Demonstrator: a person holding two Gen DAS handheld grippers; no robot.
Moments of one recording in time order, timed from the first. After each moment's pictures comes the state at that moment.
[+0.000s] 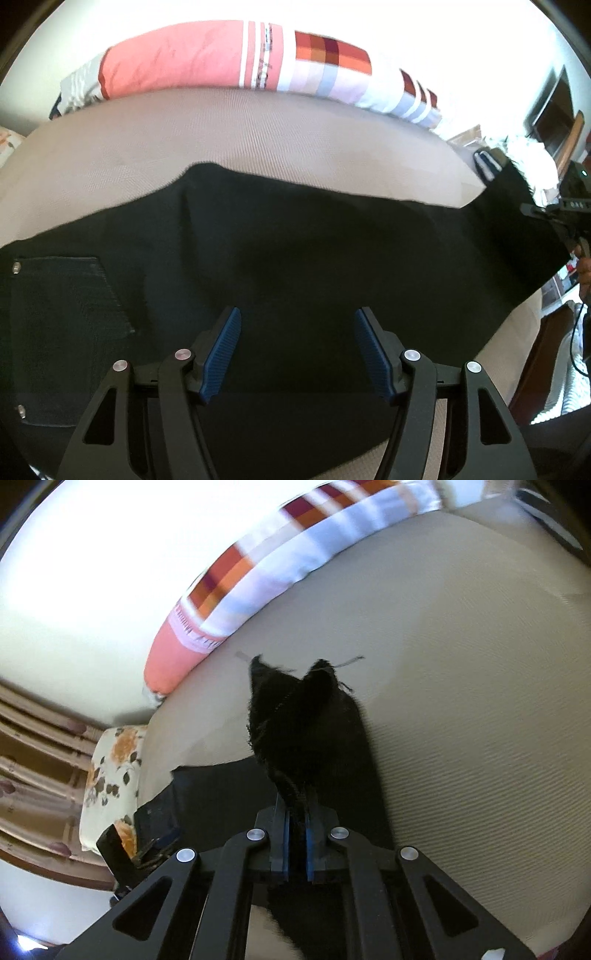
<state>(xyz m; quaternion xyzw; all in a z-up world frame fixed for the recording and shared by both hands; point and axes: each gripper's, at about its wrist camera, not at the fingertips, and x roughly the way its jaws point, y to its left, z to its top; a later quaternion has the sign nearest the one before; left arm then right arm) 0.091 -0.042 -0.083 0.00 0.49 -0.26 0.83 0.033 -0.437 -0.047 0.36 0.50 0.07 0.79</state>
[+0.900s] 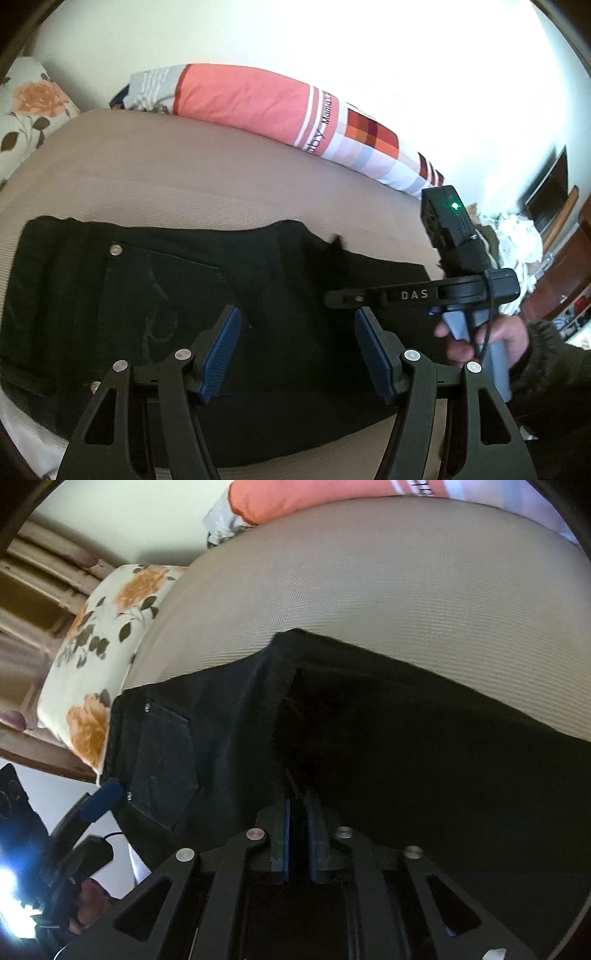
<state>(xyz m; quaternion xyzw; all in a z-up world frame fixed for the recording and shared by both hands) 0.079 0.073 -0.046 -0.12 0.43 -0.25 0.86 0.142 -0.114 -0.117 0.16 0.61 0.23 0.74</state>
